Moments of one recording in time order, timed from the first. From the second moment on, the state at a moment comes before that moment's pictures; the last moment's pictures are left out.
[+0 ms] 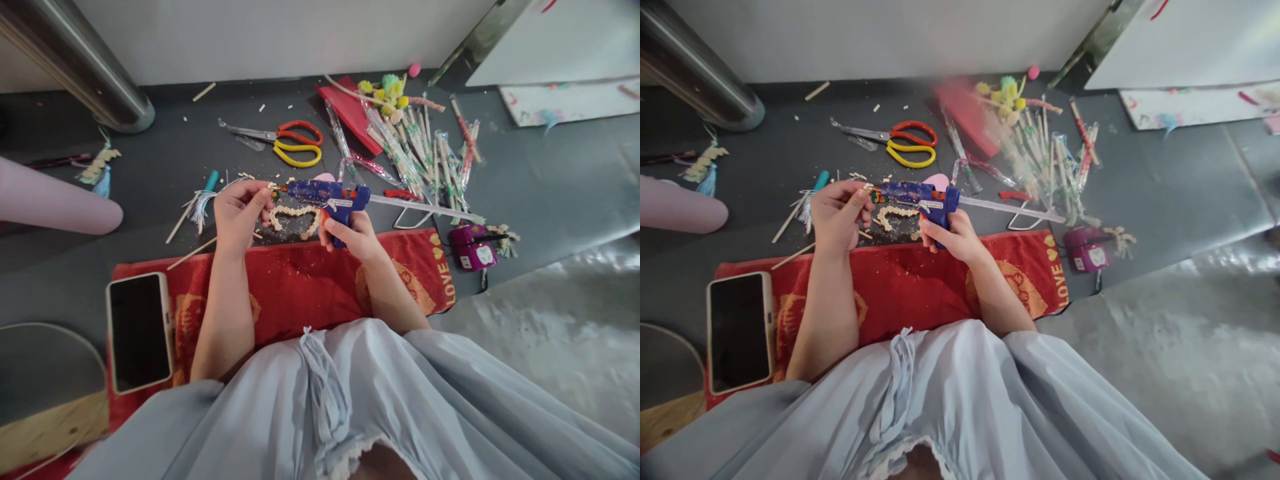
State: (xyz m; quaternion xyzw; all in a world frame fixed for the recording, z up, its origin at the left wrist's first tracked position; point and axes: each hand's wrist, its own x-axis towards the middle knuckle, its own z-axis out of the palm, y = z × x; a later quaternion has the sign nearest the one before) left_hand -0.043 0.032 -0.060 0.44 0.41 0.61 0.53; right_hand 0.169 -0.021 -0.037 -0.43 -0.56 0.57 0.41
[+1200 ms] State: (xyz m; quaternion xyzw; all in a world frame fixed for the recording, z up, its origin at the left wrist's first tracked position) left_hand -0.050 0.040 -0.062 0.39 0.48 0.60 0.50; right_hand 0.256 -0.055 -0.036 -0.65 -0.76 0.05 0.07
